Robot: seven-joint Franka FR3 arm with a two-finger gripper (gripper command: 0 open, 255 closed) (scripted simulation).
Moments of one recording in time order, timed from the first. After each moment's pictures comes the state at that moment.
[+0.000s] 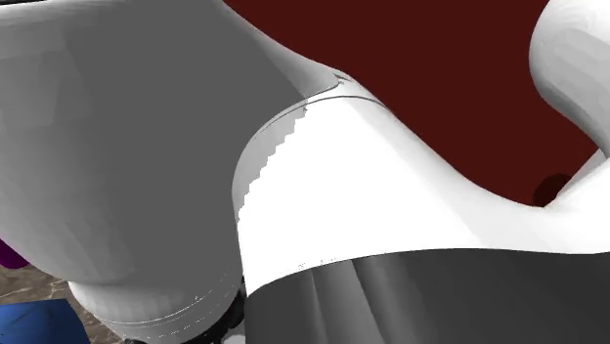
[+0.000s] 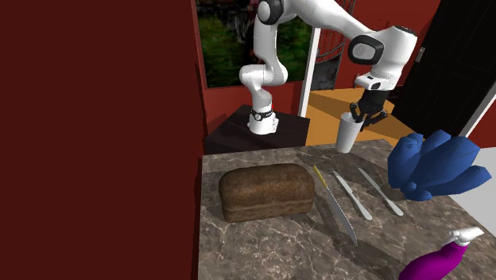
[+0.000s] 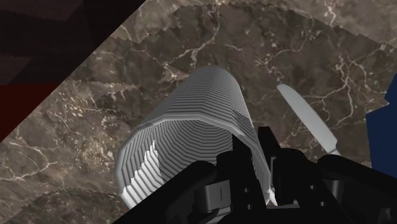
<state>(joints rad) 0.41 0.07 0.78 -1.98 -0.13 1.97 1.24</state>
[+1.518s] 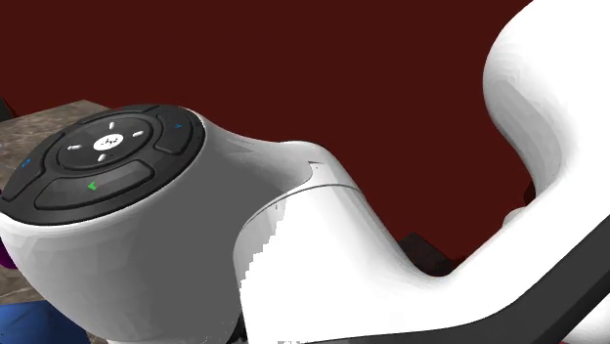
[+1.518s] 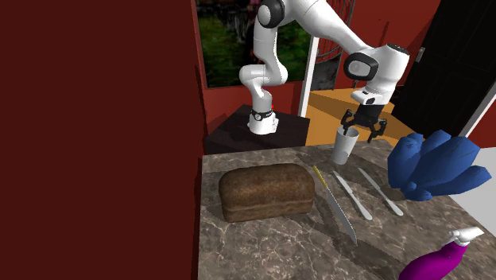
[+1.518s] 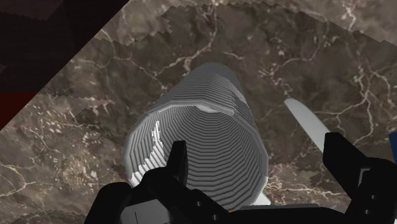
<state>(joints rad) 0.43 0.14 0.77 -2.05 -0.19 2.08 1.29</state>
